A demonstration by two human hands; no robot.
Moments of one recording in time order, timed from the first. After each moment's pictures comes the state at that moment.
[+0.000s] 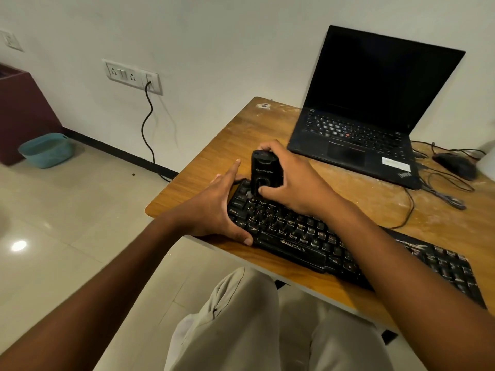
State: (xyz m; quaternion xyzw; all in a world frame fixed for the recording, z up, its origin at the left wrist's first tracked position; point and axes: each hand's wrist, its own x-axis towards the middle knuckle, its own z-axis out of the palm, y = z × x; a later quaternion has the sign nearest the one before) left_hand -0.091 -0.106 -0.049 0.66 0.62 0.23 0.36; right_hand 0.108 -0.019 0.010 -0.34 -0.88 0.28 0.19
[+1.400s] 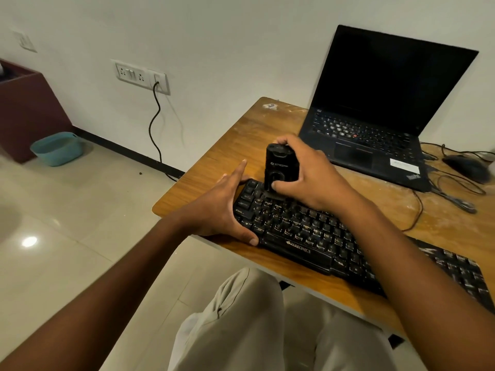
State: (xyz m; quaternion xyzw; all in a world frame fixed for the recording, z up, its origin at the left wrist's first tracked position) left_hand -0.088 -0.108 -0.045 0.65 0.64 0.20 0.35; right_hand 0.117 -0.019 0.026 -0.36 -0.86 0.29 0.20
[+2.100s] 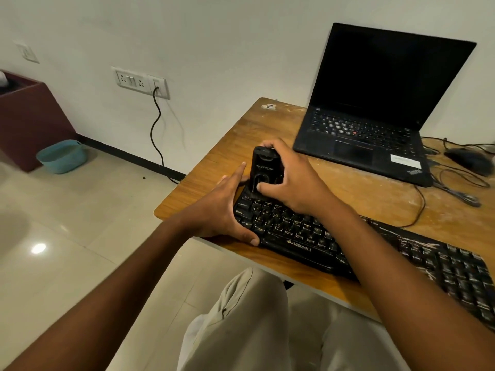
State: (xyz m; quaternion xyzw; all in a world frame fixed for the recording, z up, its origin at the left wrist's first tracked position) left_hand -0.087 -0.108 -0.043 0.65 0.64 0.20 0.35; right_hand 0.100 -0.025 0.008 -0.33 -0.85 0.33 0.25
